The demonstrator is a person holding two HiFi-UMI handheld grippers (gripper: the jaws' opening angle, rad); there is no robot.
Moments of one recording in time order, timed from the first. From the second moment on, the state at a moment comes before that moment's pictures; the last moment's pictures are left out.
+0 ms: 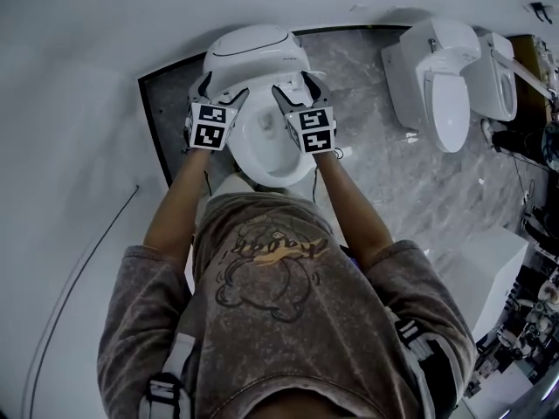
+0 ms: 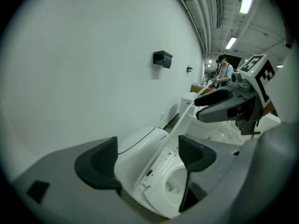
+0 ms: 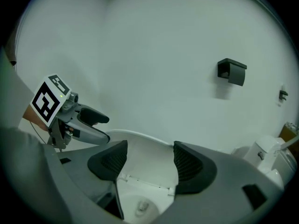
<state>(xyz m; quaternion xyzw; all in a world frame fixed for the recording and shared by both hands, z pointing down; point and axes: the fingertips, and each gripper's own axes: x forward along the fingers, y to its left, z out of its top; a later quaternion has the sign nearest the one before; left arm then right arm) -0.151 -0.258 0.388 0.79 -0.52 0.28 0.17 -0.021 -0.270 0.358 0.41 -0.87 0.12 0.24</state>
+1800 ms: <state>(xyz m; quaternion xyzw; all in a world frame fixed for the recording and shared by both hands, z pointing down) -0.144 -0.349 0.391 0.85 -0.42 0.26 0.19 -0.067 -0.389 0.371 0.29 -0.90 0.09 0.32</state>
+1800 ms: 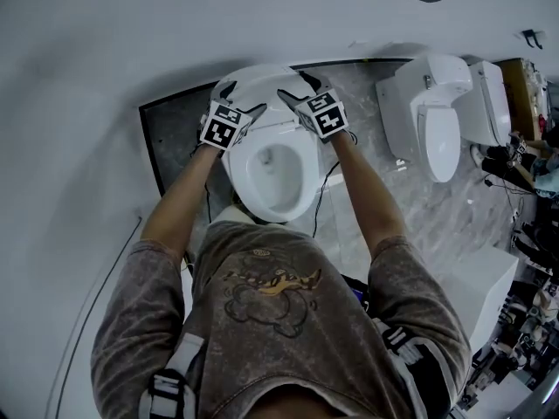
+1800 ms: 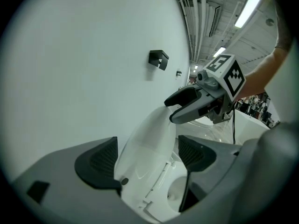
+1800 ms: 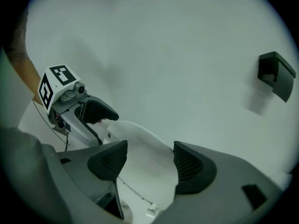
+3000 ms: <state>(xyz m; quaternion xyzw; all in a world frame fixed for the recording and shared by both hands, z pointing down) -0.078 -0.217 0.382 0.79 -0.51 0.16 0.29 0.000 -0.230 0.367 0.20 -0.92 0.08 0.31</state>
